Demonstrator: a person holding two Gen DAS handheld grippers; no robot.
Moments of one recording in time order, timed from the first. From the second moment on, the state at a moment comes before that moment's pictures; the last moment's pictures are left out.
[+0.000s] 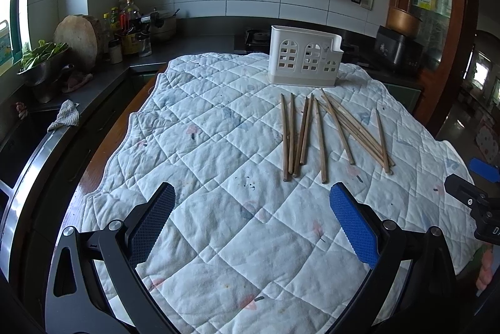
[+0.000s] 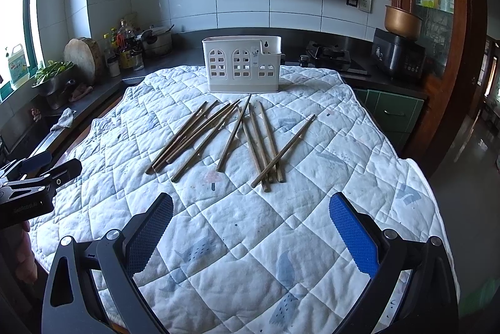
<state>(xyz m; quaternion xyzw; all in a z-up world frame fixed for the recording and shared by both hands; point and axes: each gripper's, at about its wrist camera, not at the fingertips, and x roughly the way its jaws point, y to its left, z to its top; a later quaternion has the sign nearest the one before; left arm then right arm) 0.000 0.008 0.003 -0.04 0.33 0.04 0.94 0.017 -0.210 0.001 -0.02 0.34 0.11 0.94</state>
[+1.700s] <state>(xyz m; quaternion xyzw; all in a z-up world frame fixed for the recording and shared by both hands) 0.005 0.014 0.028 -0.05 0.30 0.04 0.95 0.023 -0.207 0.005 -0.01 0.32 0.10 0.94</state>
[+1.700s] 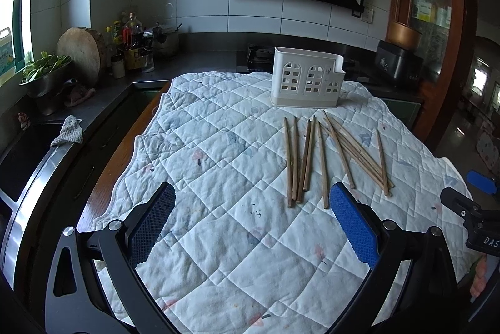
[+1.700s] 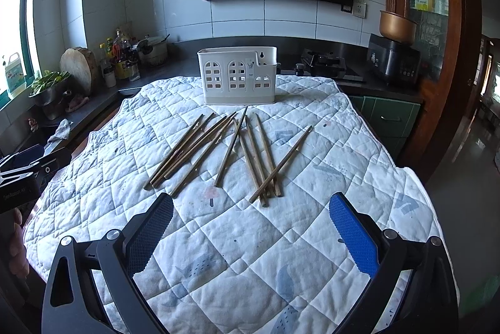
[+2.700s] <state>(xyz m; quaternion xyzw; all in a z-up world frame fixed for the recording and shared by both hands) 0.039 0.019 0.001 -0.06 0.32 0.03 0.95 0.068 -0.218 -0.025 0.03 0.36 0.07 0.93</state>
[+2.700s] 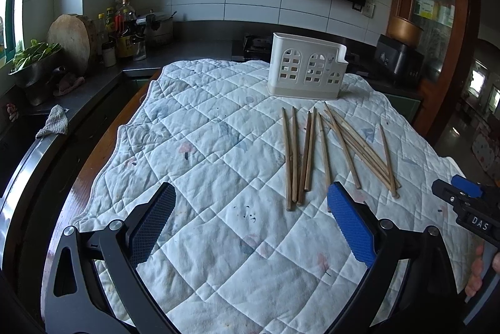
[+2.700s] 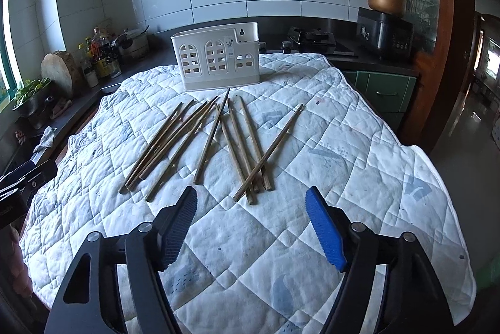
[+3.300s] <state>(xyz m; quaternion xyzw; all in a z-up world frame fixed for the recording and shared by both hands) 0.069 0.030 -0.023 -0.07 0.34 0.02 0.94 0.109 -0.198 -0.050 0.04 0.40 0.07 0.91</state>
